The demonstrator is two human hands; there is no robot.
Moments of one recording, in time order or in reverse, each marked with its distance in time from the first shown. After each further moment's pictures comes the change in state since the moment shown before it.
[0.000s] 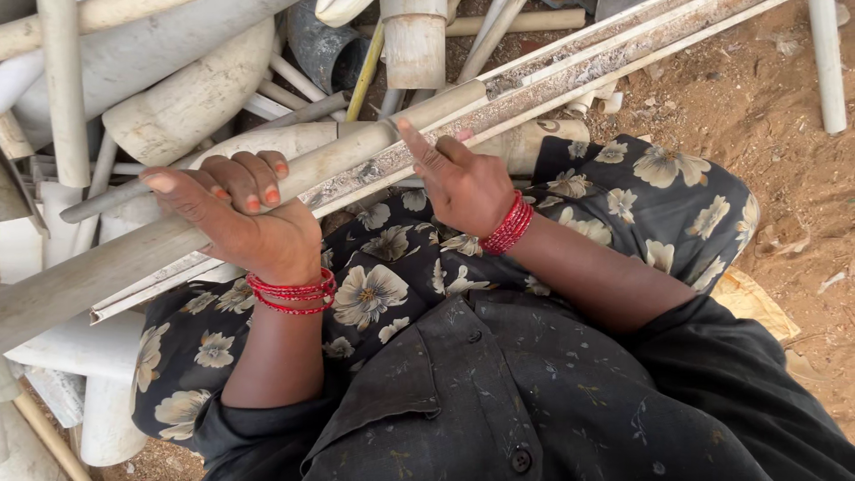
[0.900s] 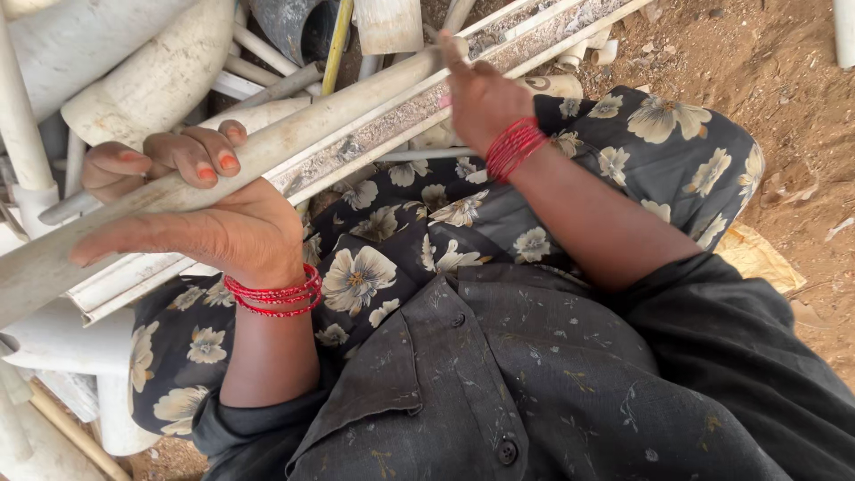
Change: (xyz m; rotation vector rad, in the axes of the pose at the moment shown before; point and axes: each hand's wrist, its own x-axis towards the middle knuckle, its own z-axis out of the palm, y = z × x) left_hand -0.003 -0.002 -0.004 -0.041 -0.151 0.035; right_hand 0.013 0.055 -0.003 -0.276 -0.257 0.336
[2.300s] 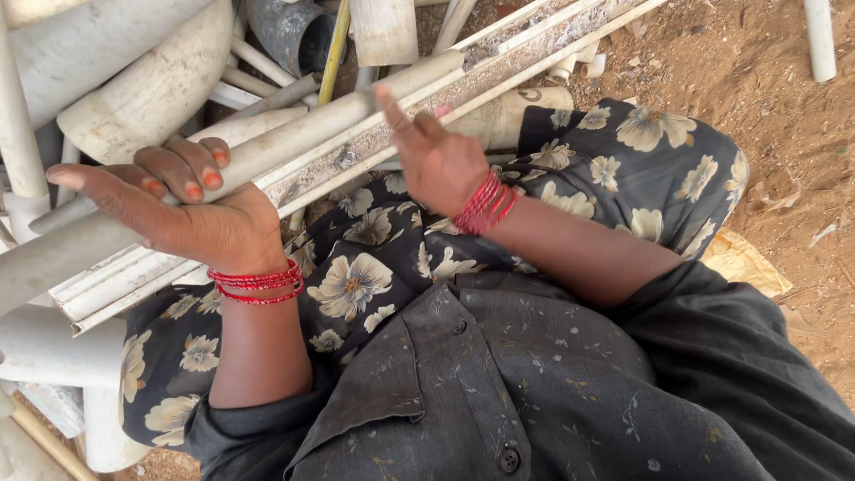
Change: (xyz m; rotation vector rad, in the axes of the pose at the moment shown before) left_hand 0.023 -0.007 -0.020 0.026 0.117 -0.001; right_hand -0.044 -0.058 0.004 0.159 0.237 -0.178
